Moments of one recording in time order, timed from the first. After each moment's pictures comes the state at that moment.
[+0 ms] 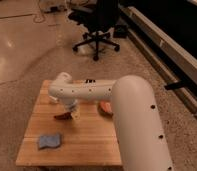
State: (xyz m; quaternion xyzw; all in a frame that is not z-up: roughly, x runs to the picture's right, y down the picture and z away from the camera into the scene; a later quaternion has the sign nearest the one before) arm -0.131 0.144 0.870 -0.34 -0.01 -0.19 0.92
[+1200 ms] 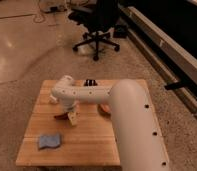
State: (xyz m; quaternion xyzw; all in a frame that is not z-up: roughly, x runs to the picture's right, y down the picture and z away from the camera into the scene) arm -0.156 0.151 0.897 -0.34 -0.05 -0.15 0.93
